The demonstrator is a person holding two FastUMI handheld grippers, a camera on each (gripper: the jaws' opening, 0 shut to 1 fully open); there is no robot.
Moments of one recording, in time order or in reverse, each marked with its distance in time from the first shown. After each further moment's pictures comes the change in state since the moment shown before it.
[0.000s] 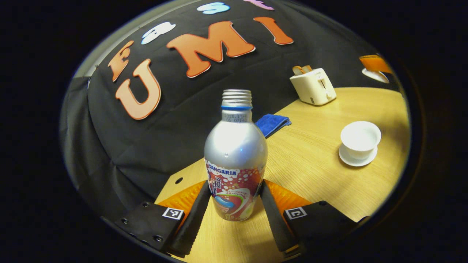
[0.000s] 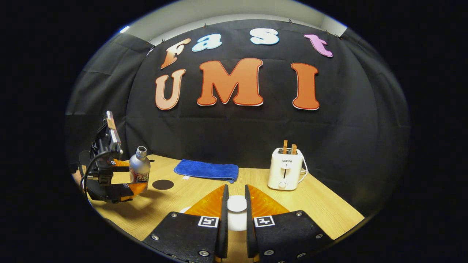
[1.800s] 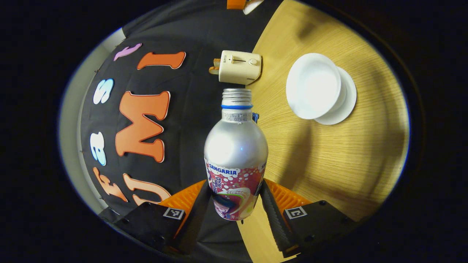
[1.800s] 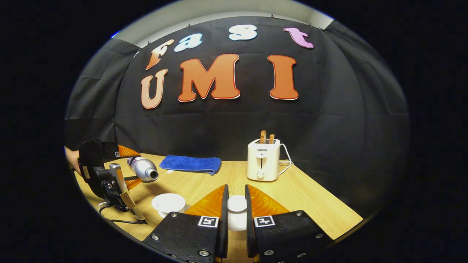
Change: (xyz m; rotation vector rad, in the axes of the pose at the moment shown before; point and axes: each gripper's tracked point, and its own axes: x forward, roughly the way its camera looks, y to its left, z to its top) left arm 0.014 -0.042 0.063 0.922 -0.133 0.033; right arm -0.016 -0.065 -0.034 0.035 0.035 -0.066
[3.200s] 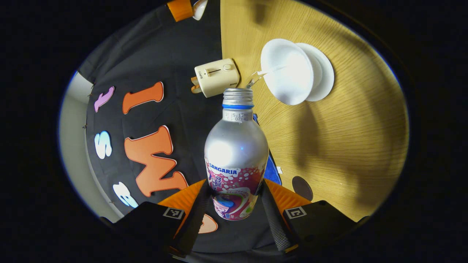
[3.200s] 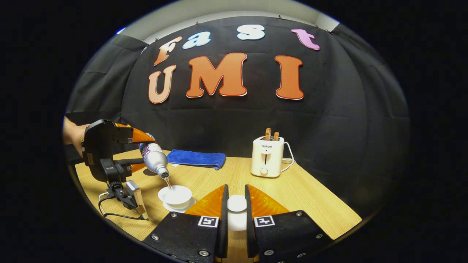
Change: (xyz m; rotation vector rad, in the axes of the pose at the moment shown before) left arm 0.004 0.026 0.026 0.393 -0.065 0.067; right arm -0.018 0.008 -0.008 -0.026 0.006 0.025
